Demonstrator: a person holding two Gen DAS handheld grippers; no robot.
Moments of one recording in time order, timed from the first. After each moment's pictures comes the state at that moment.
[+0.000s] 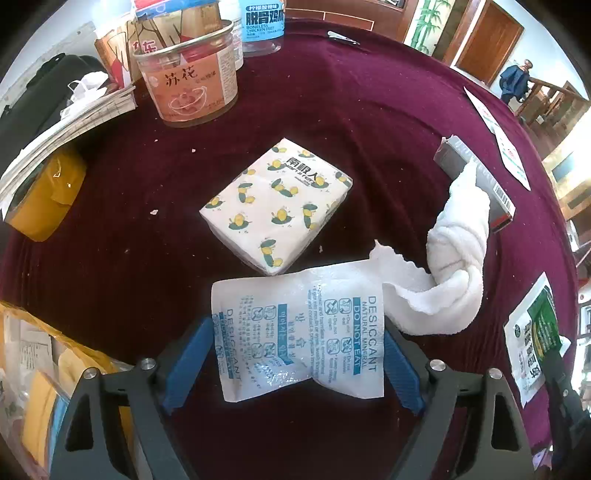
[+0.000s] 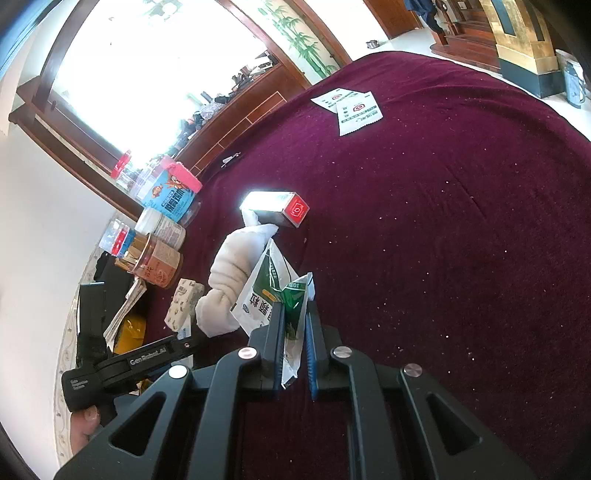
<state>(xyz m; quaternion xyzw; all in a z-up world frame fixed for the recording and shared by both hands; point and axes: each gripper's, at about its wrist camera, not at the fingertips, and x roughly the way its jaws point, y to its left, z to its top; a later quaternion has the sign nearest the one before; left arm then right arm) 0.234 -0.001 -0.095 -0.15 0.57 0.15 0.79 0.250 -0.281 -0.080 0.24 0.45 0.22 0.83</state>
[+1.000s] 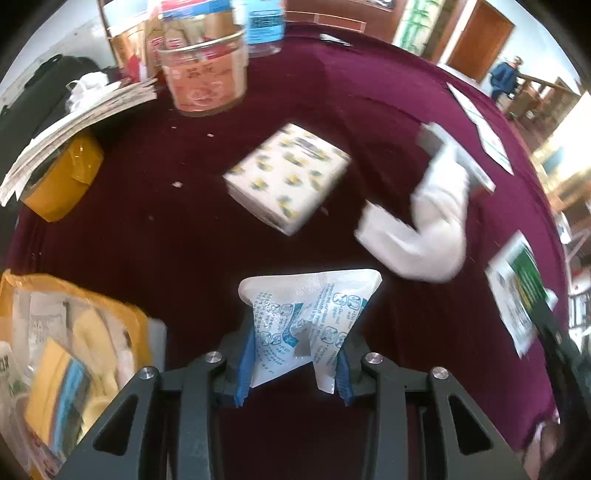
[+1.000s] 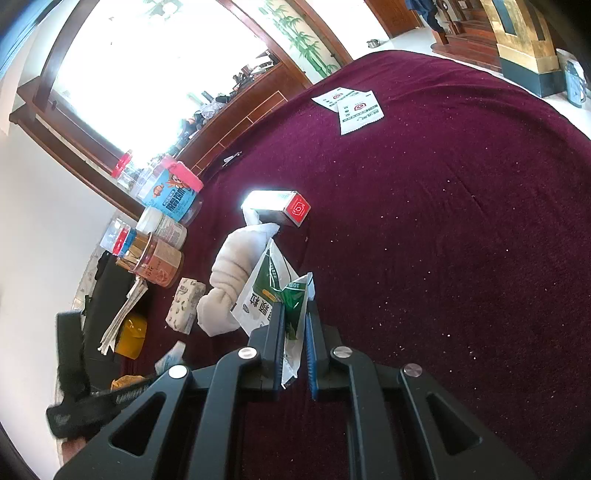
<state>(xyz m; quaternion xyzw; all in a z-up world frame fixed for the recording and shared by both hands) 0.185 -0.008 -0.071 -0.15 0.57 0.13 0.80 0.250 -0.280 -0.081 0.24 0.45 0.23 0.83</state>
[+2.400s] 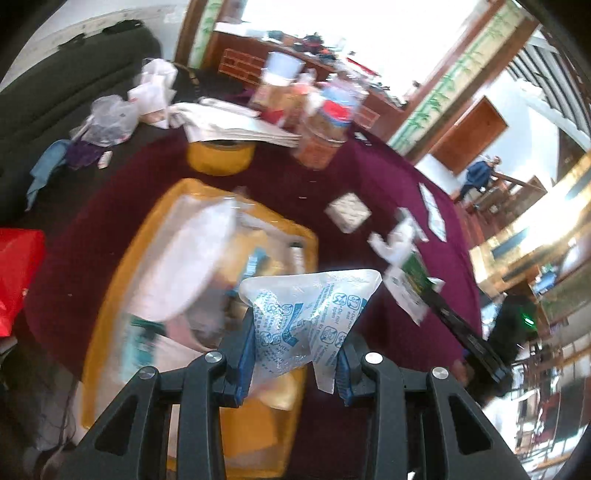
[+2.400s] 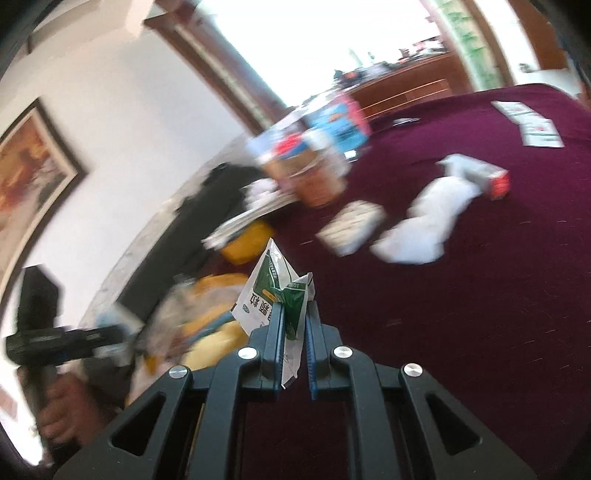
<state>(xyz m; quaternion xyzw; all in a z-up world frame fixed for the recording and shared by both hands) -0.032 0.079 0.032 -0.30 0.43 0.14 0.84 0.153 -0.189 -0.036 0.13 0.39 0.49 0.76</state>
